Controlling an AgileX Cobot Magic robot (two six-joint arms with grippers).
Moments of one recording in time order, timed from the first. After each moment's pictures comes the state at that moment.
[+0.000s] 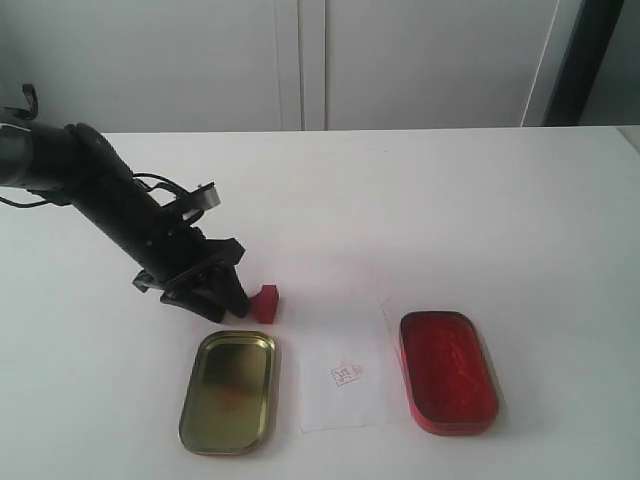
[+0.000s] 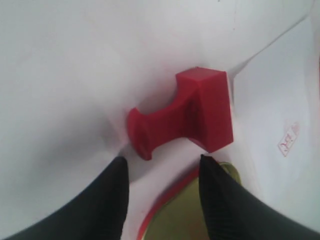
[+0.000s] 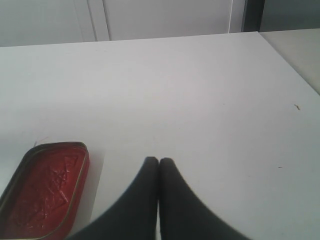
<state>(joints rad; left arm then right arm) -0.29 2.11 -1.37 -0.76 1.00 0.57 0.04 0.01 -0.01 0.00 0.36 0.11</state>
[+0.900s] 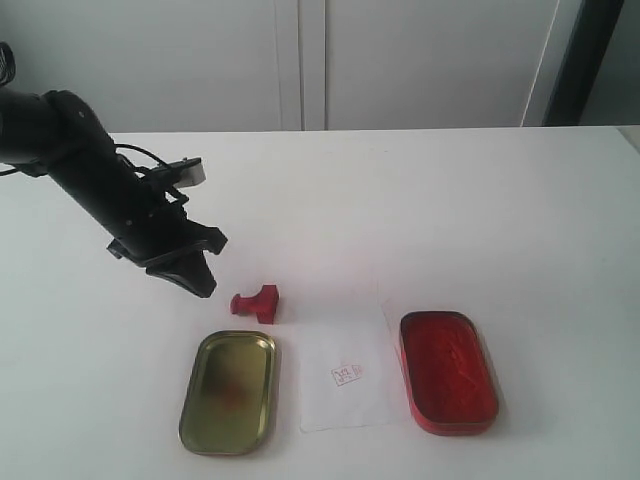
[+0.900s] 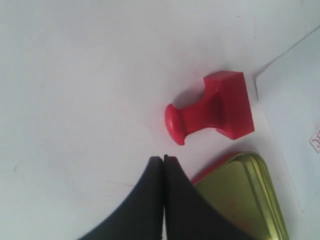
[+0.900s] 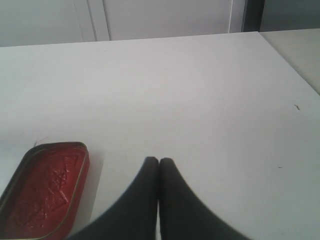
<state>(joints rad) -0.29 2.00 -1.37 -0.62 0.95 0.54 0.04 0.01 -0.01 0.00 0.36 0.11</state>
